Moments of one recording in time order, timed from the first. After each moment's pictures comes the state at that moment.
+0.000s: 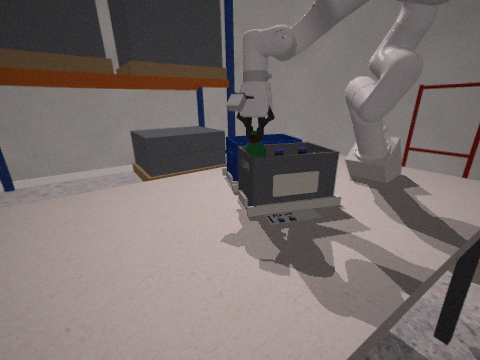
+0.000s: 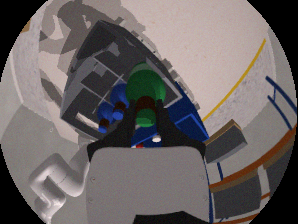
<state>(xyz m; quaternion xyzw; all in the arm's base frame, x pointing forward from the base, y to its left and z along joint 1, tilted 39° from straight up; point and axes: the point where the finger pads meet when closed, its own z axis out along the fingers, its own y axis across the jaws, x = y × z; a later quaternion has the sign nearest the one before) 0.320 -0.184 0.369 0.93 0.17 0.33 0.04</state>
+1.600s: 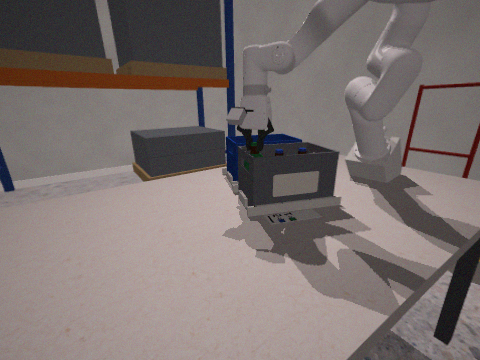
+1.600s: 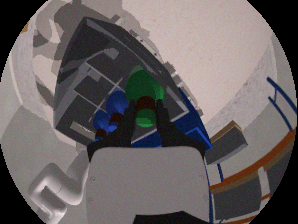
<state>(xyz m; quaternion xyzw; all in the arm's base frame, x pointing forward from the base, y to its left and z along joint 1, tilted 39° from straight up) 0.344 -0.183 0.340 0.93 0.17 0.33 0.05</state>
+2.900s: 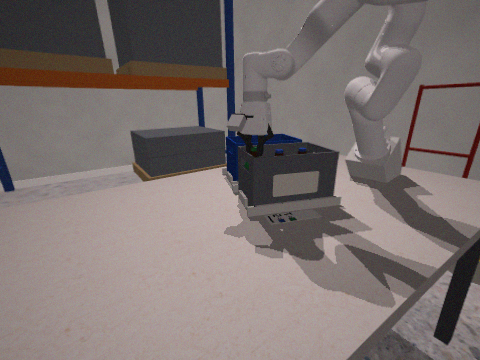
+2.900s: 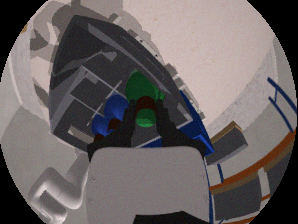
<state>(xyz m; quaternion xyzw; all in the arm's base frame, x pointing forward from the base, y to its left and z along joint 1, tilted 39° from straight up) 0.355 -0.183 0.326 0.93 0.17 0.33 0.04</state>
